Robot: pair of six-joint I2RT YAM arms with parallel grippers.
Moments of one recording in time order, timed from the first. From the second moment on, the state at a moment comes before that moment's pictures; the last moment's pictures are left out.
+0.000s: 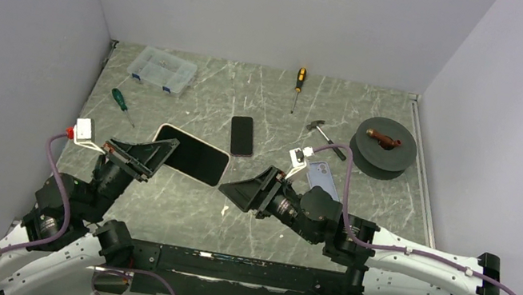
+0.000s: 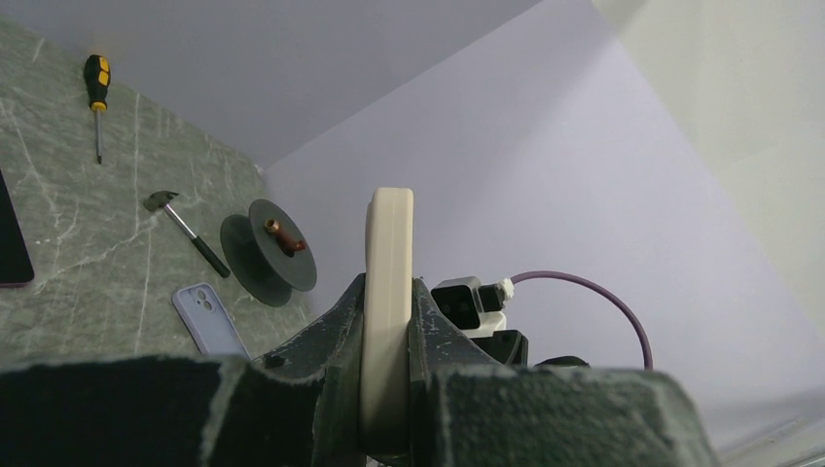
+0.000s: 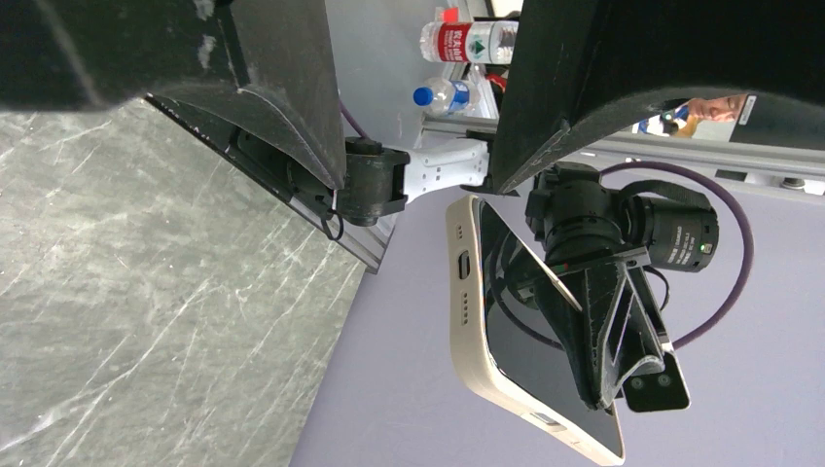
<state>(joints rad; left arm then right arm) -0.92 0.19 0.60 -0.09 -0.42 -1.01 1.33 0.94 0.79 0.07 0.31 1.13</state>
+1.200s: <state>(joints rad) -0.92 0.19 0.60 -0.09 -0.41 -1.02 1.33 0.95 0.78 0.08 0.33 1.14</state>
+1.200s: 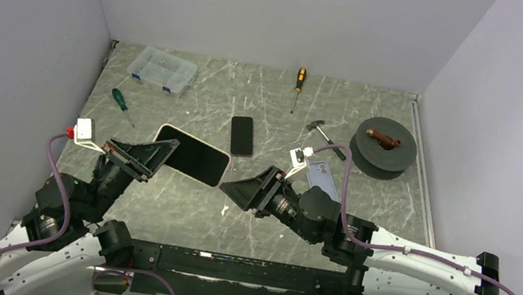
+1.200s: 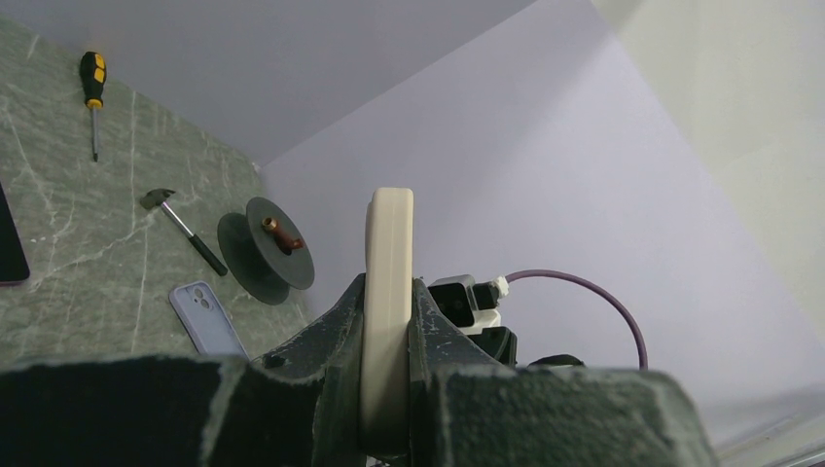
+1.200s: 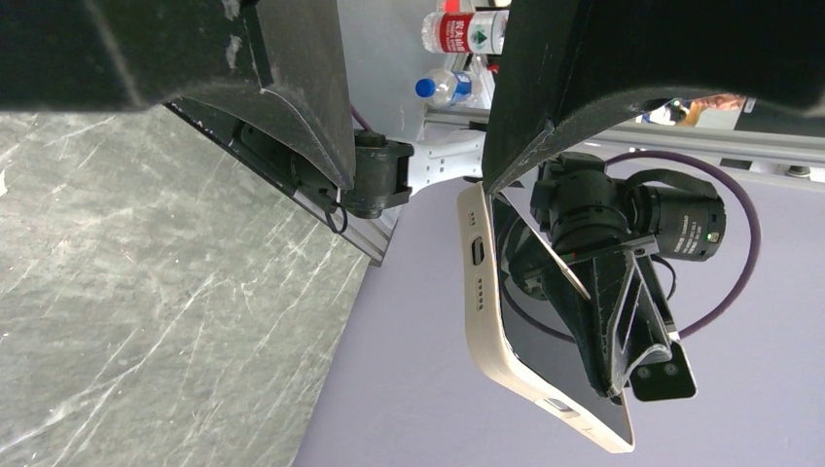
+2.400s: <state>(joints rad) -0.92 0.20 0.60 -0.07 -0.40 -1.02 1.31 0.96 0.78 0.09 0.32 1.16</state>
